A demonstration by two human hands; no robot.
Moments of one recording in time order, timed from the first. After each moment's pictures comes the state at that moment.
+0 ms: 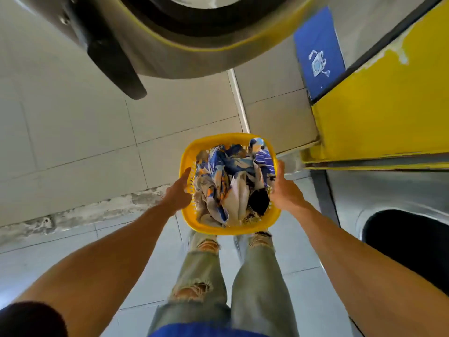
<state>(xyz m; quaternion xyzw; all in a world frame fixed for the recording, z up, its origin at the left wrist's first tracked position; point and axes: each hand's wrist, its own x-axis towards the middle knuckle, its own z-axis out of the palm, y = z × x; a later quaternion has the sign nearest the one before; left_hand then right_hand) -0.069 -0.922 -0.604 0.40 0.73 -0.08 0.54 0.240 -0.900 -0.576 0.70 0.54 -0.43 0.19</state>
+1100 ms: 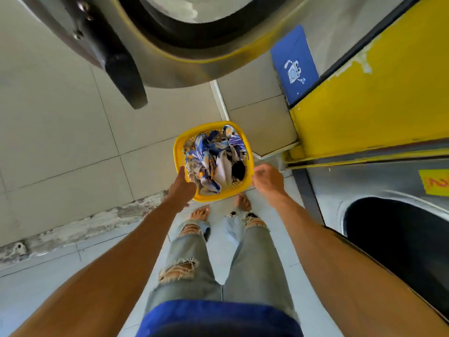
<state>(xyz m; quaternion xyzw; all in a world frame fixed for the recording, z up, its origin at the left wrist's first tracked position) -0.032 -0.888 -0.556 0.28 0.77 0.00 0.57 0.200 -0.880 -0.559 0.80 0.37 -0.47 -0.03</state>
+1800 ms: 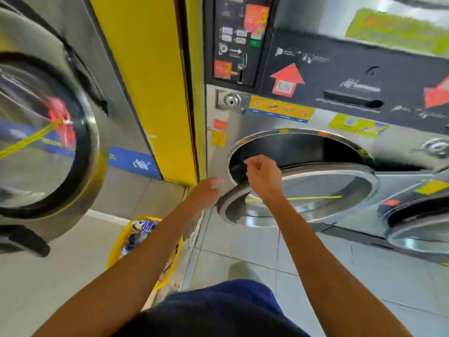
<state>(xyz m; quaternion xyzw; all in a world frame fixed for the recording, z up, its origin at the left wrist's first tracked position) 0.190 -0.990 -0.296 0.79 0.28 -0.10 0.53 0.290 -1.120 -0.266 0.90 0.10 -0.10 -0.42</state>
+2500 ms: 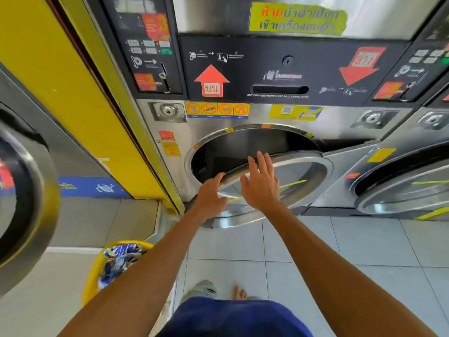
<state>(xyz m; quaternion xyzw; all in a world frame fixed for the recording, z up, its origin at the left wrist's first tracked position) 0.278 -1.101 -0.306 0.91 0.16 -0.12 0.36 0.339 -1.243 -0.298 0.98 0.15 -0.03 -0.16</state>
